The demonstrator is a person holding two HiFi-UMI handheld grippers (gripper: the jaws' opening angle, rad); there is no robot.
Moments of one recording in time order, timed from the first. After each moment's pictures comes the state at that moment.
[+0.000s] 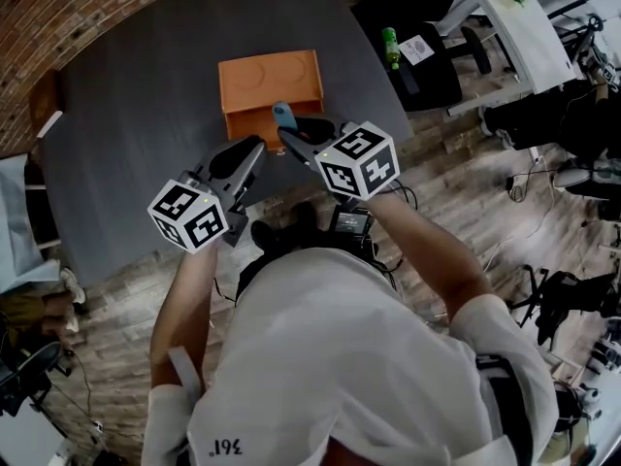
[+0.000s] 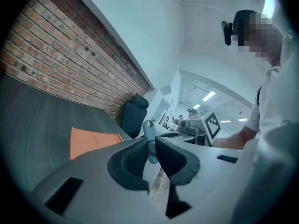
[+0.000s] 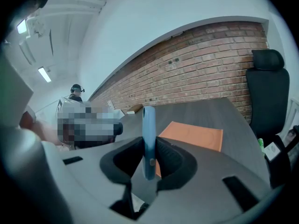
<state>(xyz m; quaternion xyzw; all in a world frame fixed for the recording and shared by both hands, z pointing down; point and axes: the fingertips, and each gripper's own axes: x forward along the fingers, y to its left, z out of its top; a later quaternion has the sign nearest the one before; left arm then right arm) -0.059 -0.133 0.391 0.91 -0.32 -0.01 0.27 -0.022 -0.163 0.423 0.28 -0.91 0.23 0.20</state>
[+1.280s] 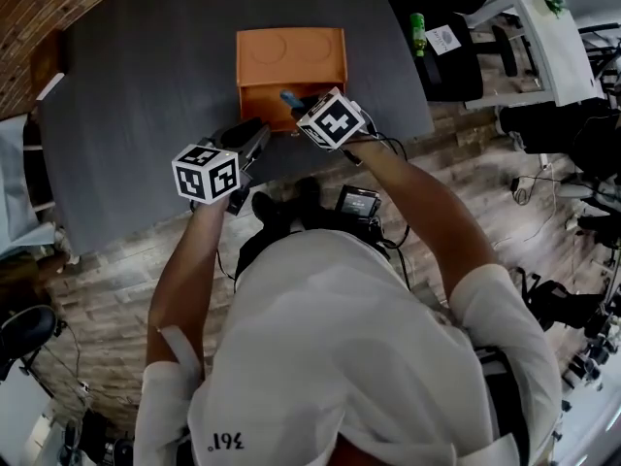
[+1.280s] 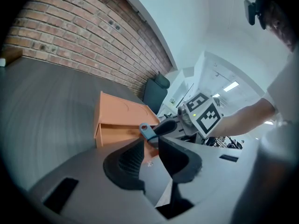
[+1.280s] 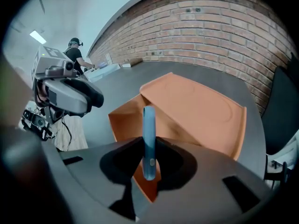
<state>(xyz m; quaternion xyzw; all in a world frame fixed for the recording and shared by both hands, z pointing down) -0.085 -0.151 0.525 0.85 -0.37 0.10 0.36 -0.027 -0.193 0.591 0.21 -0.85 0.18 0.46</state>
